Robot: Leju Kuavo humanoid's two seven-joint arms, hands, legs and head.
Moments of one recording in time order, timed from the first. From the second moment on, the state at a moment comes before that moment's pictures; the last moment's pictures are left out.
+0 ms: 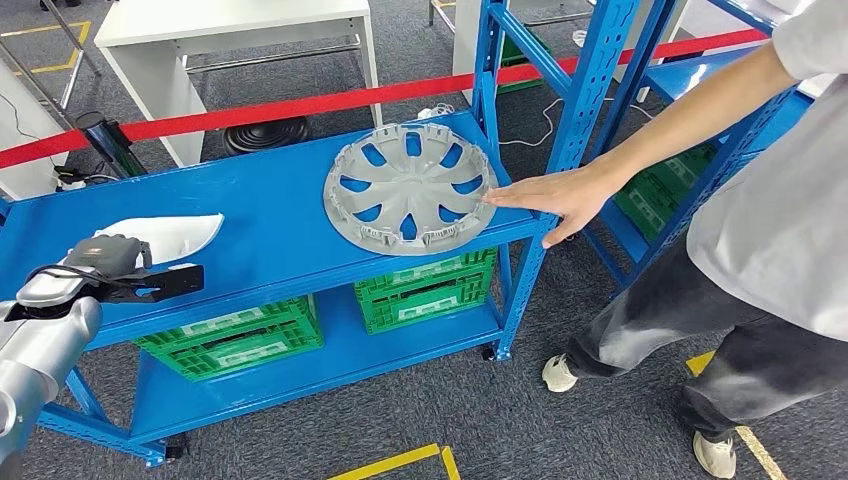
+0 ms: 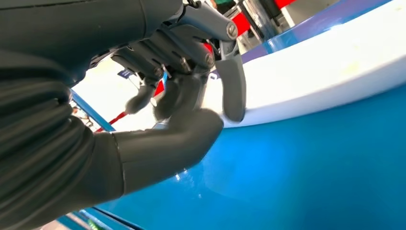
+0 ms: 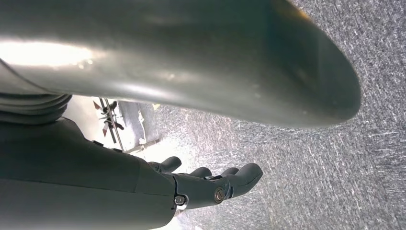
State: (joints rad) left arm -0.93 0.30 -0.36 -0.28 -1.24 0.07 -0.07; right arm -0.07 0.13 -1.25 -0.16 1.40 -0.17 0.16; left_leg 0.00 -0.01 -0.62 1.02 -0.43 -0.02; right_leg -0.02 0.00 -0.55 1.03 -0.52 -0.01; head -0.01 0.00
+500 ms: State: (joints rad) left arm -0.90 0.29 -0.31 -0.31 -1.23 0.23 -0.17; right arm -0.07 0.14 -1.25 -0.17 1.40 -0.17 0.16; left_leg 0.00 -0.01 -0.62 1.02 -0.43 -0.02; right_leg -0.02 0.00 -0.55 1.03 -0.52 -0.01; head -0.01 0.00
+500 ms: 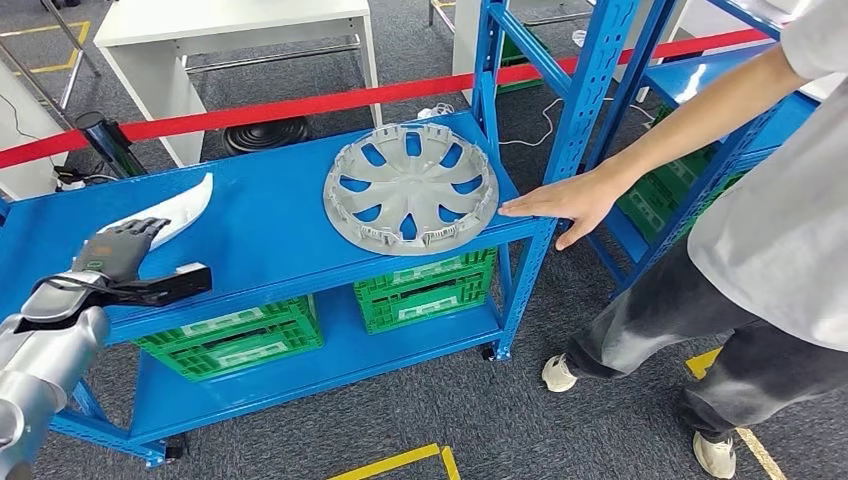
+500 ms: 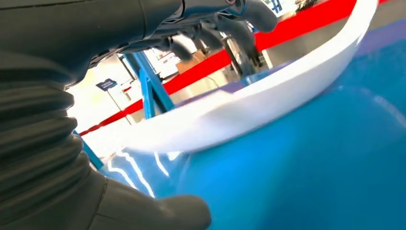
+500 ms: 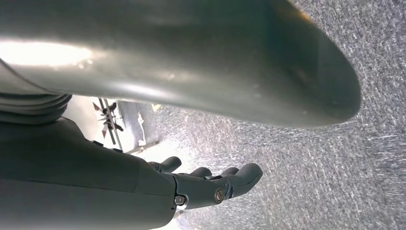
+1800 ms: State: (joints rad) left arm -0.89 0.25 -0.27 -0.31 -1.33 0.20 -0.05; right arm -0.07 0.15 -1.25 -0.19 1.40 -0.18 0.16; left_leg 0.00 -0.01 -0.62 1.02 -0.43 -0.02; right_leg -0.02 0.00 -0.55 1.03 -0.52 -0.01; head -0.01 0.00
